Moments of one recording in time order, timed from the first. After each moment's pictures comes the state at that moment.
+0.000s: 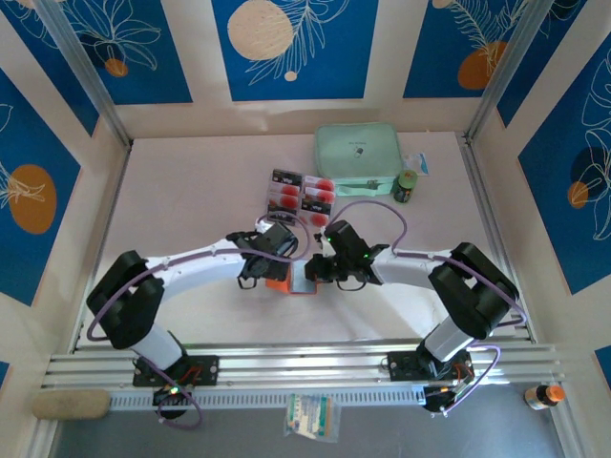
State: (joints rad) left arm -0.85 1.57 0.98 -0.69 -0.38 -0.58; right arm 0.73 1.58 0.70 -0.02 -0.38 0.71
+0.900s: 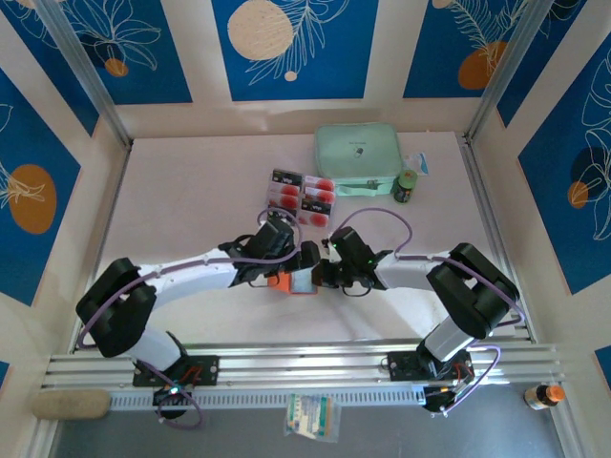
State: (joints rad) left arm -0.85 1.50 0.83 -0.18 0.03 -0.97; right arm 0.70 1.58 0.62 0.03 -0.36 0.74
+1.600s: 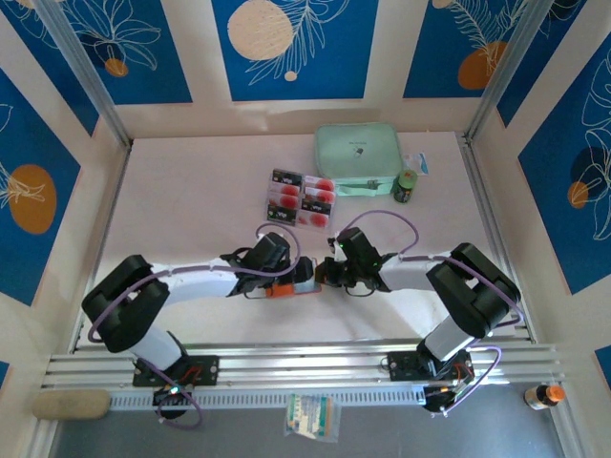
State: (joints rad) left arm -0.84 1.54 0.71 -0.08 0.02 -0.89; right arm 0.66 1.58 0.56 0.14 -0.39 0.79
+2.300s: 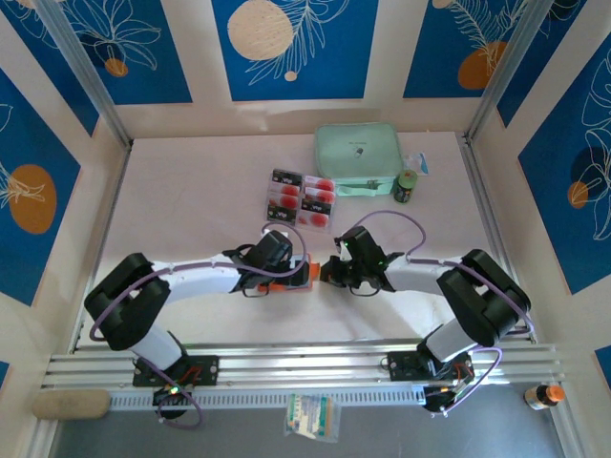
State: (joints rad) left arm -0.84 1.56 0.77 -0.20 -0.07 -0.66; right arm 0.63 1.51 0.57 0.04 -0.39 0.83
